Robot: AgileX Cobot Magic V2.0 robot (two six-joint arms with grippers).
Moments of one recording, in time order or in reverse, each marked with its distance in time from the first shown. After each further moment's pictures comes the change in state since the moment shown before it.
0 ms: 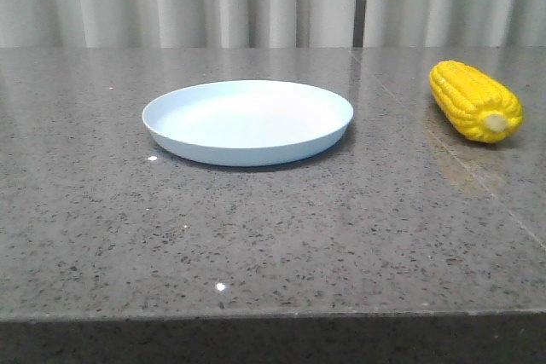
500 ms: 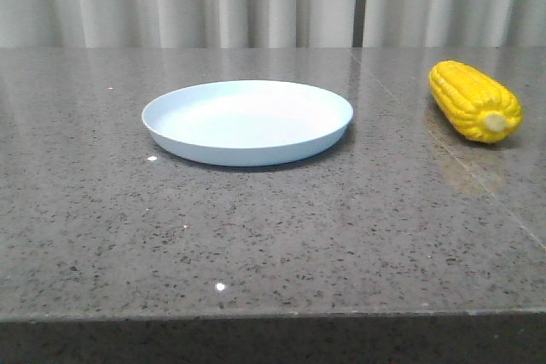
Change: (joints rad) left arm 0.000 0.000 0.000 0.000 0.000 0.000; right arm 0.022 0.571 -0.303 0.138 0.195 0.000
